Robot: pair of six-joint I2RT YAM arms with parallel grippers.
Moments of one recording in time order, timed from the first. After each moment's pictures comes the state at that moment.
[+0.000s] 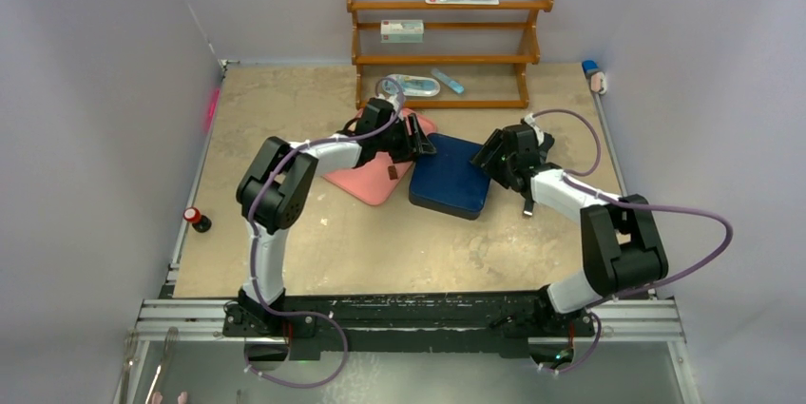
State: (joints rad) left arm -0.54 2.07 1.31 0.13 0.40 -0.79; right arm 0.27 1.54 0.77 -0.04 0.03 0.83
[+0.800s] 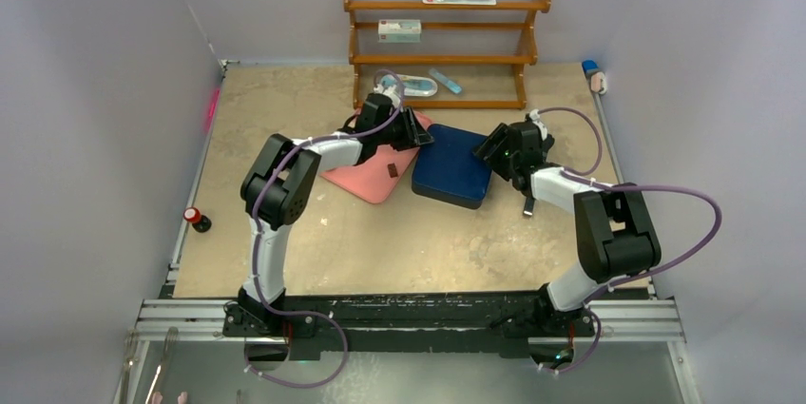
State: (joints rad) left arm -0.52 2.12 1.36 0.22 0.38 -0.77; right arm 0.22 1.63 0.76 0.13 -0.01 0.83
